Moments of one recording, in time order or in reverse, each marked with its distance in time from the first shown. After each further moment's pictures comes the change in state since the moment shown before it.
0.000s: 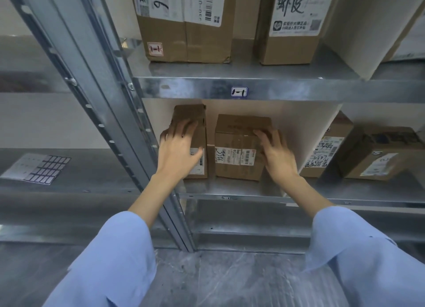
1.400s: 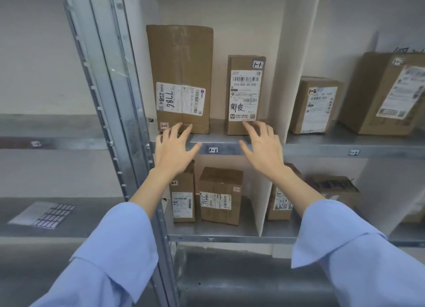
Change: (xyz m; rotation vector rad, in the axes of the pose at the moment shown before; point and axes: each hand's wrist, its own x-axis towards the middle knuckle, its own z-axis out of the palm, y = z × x) left_hand 0.045 0.054 -0.140 0.040 0.154 -0.042; right_hand 0.022 -0.036 -0.210 -0.036 0.288 0.002
